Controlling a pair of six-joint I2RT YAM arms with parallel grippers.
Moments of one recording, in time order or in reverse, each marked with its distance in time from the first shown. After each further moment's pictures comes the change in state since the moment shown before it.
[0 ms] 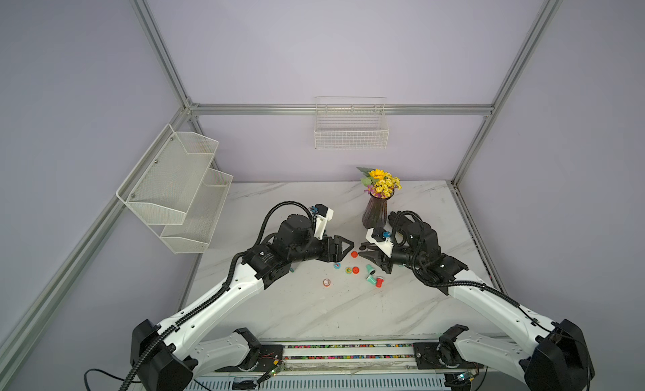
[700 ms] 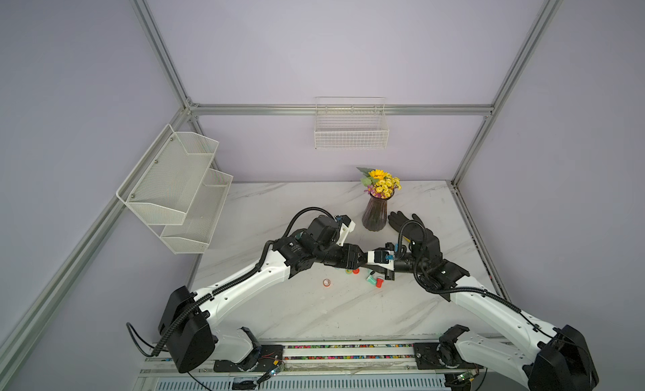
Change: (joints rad) left arm -0.084 0.221 0.077 -0.069 0.080 -0.070; right arm 0.006 -0.041 -0.074 0.041 -0.140 -0.310
